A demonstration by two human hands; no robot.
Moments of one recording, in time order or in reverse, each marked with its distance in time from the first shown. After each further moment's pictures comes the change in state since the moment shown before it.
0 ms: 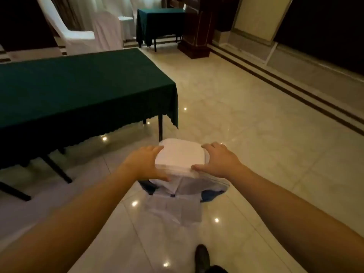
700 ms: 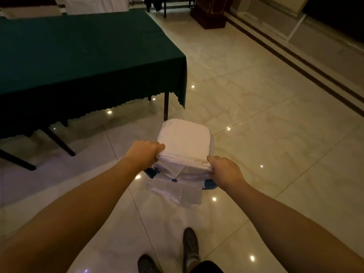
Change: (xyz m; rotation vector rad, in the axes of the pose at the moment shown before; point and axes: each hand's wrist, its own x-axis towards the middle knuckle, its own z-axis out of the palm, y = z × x) left_hand 0.035 -0.045 0.067 0.289 -0.073 0.129; right_hand 0.012 0.031 0.103 -0.210 -0.064 -0.098
